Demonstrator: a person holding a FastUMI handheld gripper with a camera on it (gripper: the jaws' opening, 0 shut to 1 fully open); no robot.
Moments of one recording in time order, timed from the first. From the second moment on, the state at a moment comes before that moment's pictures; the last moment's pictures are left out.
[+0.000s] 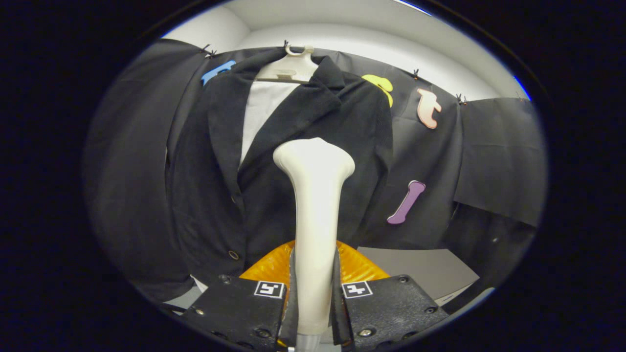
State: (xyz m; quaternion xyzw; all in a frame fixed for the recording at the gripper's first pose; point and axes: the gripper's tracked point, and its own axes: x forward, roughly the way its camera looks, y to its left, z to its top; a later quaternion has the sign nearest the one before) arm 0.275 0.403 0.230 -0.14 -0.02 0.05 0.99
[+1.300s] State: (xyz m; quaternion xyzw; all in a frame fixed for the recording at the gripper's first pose) arm 0.270 0.374 0.087 -0.26 0.06 0.04 0.96
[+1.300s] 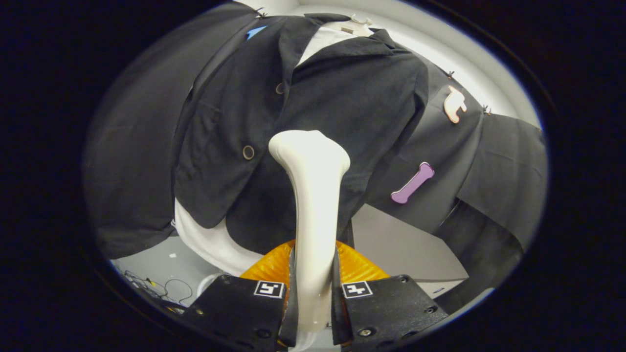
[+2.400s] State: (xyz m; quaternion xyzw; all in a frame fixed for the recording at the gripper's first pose) arm 0.274 0.348 -0.033 -0.29 0.15 0.06 0.94
